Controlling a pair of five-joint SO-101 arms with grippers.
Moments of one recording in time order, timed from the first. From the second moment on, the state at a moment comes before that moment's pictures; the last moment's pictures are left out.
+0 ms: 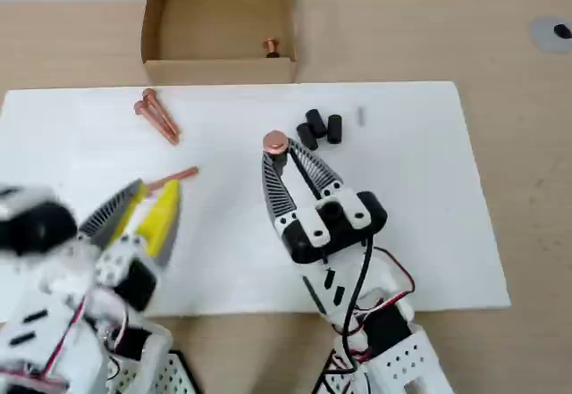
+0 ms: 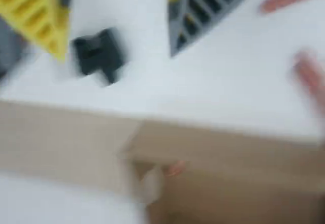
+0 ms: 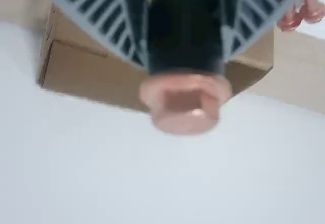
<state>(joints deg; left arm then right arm) 9.4 -92.7 42.7 72.9 9.5 -33.1 -103.5 94.9 6.9 -2.7</state>
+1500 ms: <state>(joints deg) -9.7 -78.3 70.9 56.7 -12.4 -21.9 44.1 -31.7 4.4 -11.9</state>
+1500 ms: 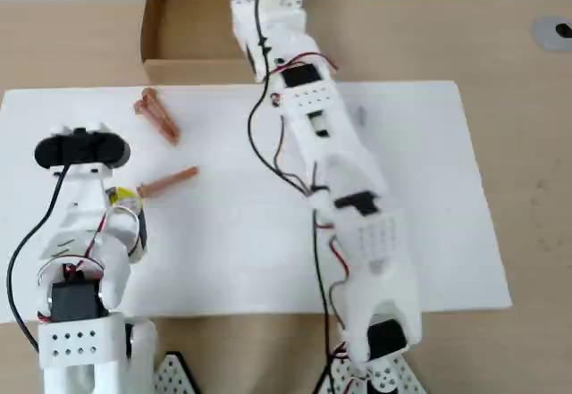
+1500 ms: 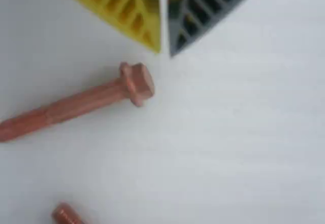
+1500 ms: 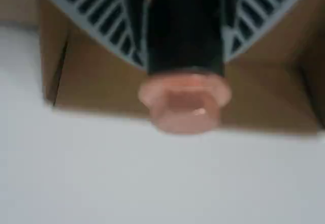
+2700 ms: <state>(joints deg) -9.7 -78.2 74.8 55.3 -12.4 -18.6 77.3 -78.6 33.1 -9.8</state>
